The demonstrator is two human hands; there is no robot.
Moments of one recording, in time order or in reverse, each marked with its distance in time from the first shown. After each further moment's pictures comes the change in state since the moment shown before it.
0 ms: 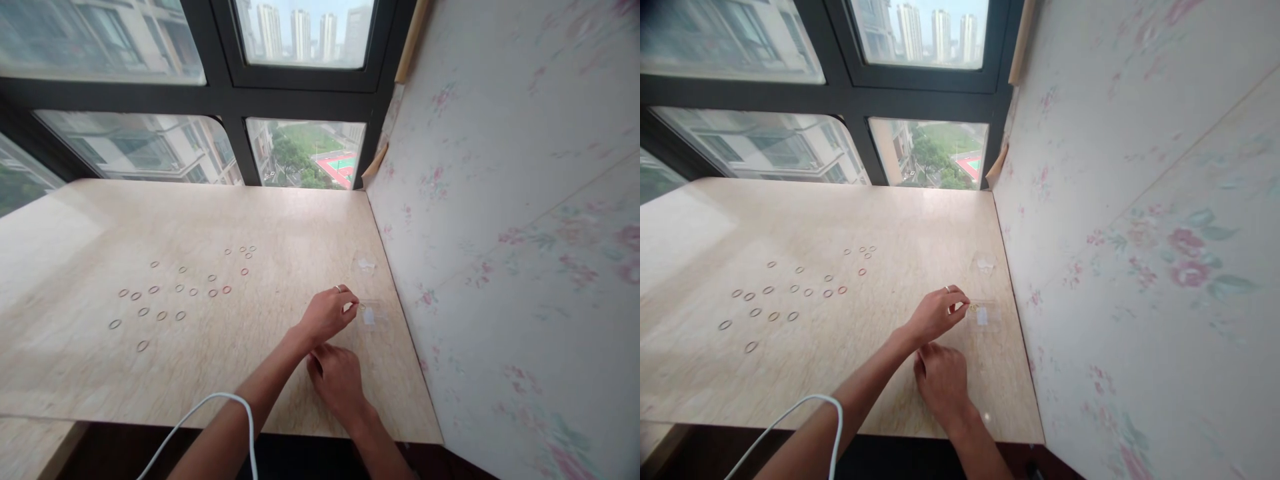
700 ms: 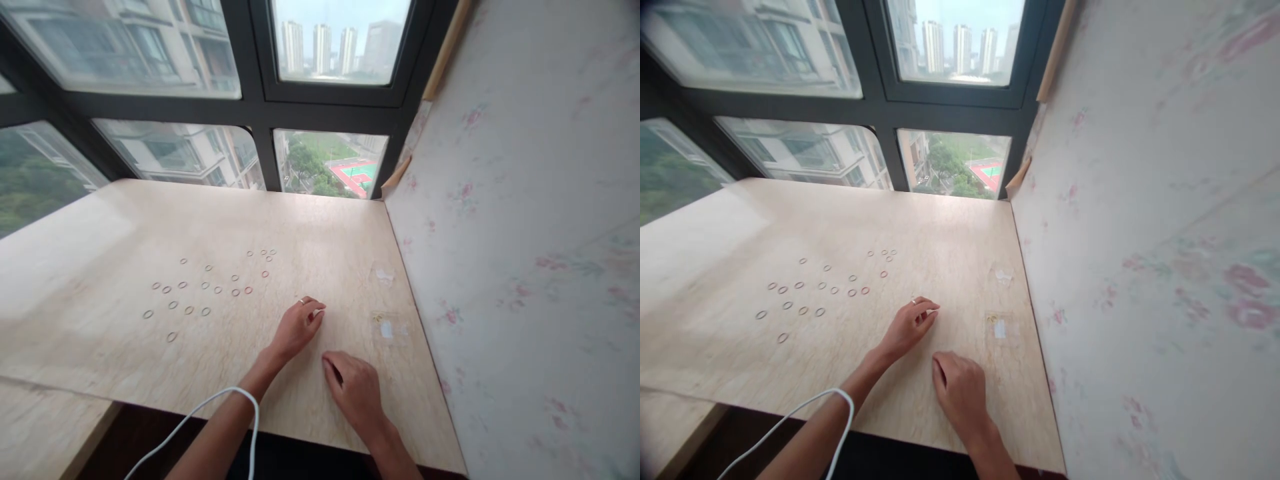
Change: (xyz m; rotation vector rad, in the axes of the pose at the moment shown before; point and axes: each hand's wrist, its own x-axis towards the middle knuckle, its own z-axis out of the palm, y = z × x) left_hand -0.068 -0.060 -0.033 -0.052 0.190 -0.218; right_hand -0.004 0.002 0.002 0.100 0.109 -0.069
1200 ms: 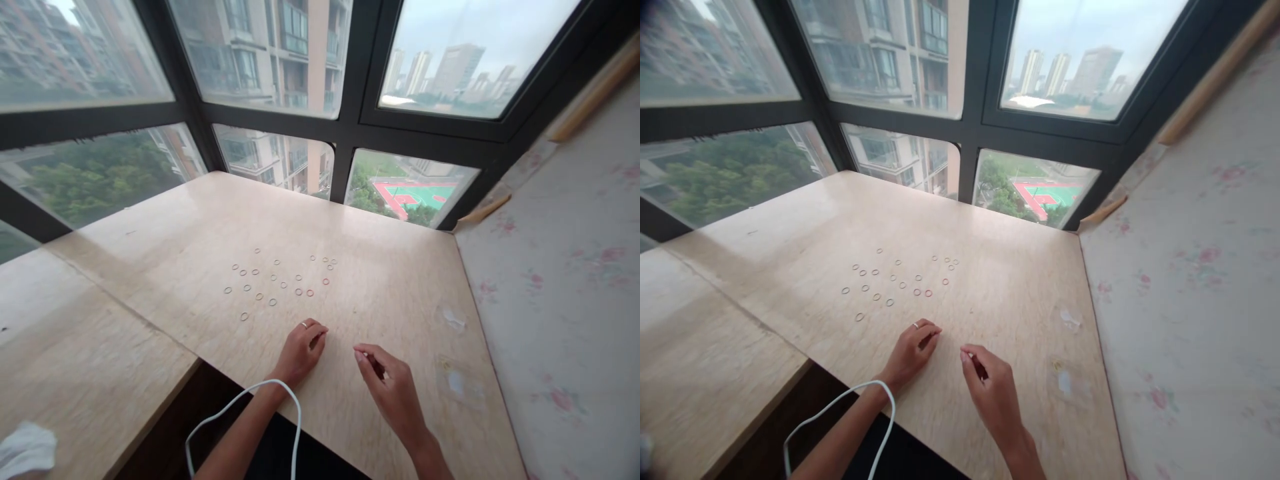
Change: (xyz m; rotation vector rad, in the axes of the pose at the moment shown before) left_hand -0.081 -0.045 -0.064 0.029 0.291 -0.131; right_hand 0.059 -0.056 -0.002 0.390 -0.063 -0.028
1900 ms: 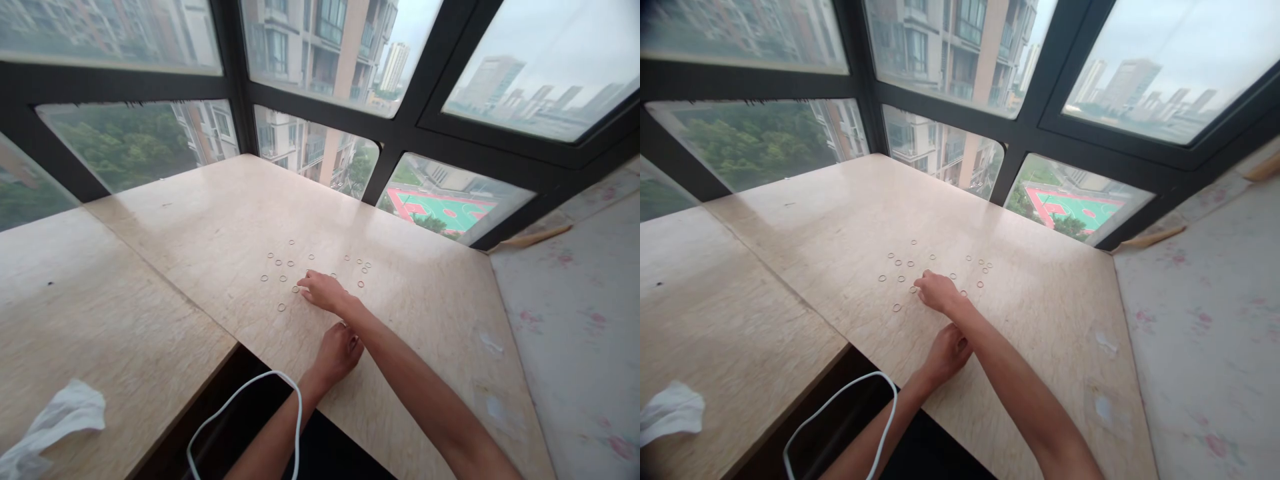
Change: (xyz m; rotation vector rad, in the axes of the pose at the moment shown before) left_hand -0.002 -0.013 0.003 -0.083 0.044 -0.040; right_hand 0.169 -0.077 0.164 -0.687 -0.666 -0.509
